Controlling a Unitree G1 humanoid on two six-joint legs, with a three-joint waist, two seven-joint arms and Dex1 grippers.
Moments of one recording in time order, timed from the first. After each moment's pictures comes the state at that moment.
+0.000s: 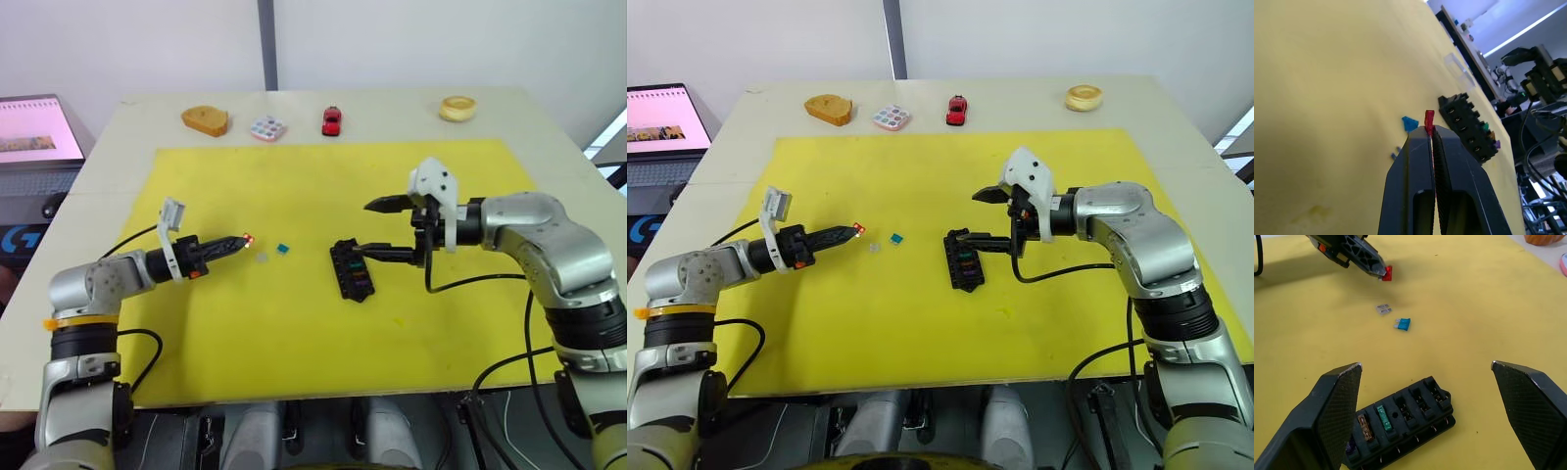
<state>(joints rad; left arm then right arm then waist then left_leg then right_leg) -0.50 0.56 0.29 0.21 -0.67 1.08 -1.07 -0.65 -0.75 0.11 -0.20 0.44 0.71 1.06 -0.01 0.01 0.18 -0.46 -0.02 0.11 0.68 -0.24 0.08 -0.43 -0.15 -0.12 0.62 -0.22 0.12</state>
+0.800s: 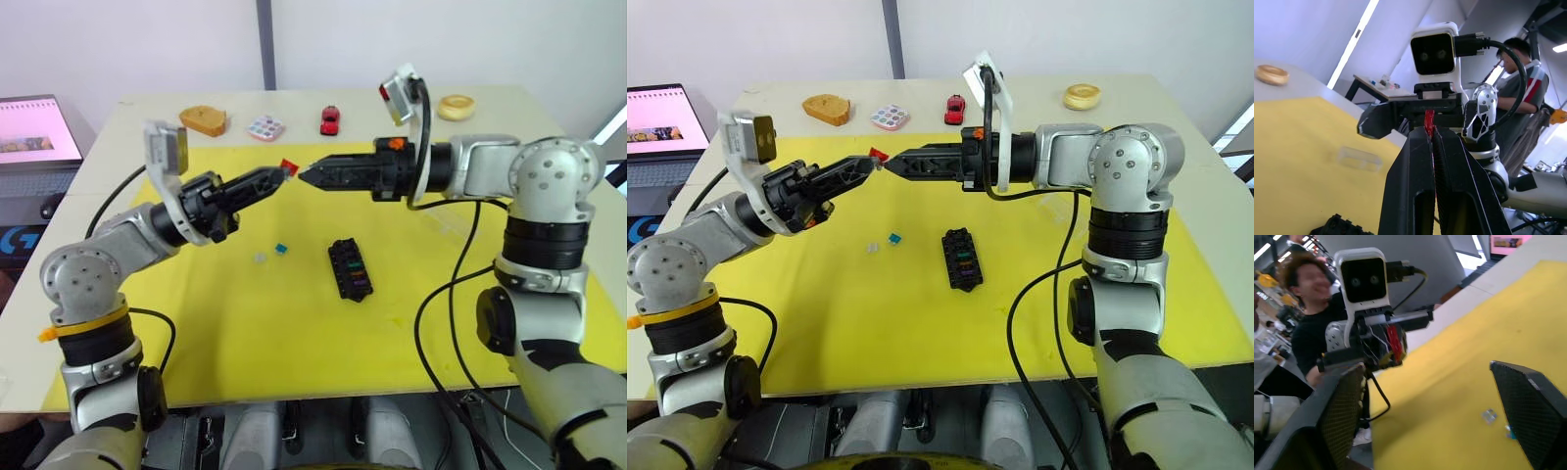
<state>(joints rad) -0.60 0.42 0.38 -0.24 -1.17 1.12 -0.70 -1.09 -0.39 -0.18 0.04 0.92 1.48 0.75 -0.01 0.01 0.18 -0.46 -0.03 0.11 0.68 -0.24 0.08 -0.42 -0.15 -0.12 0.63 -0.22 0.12</state>
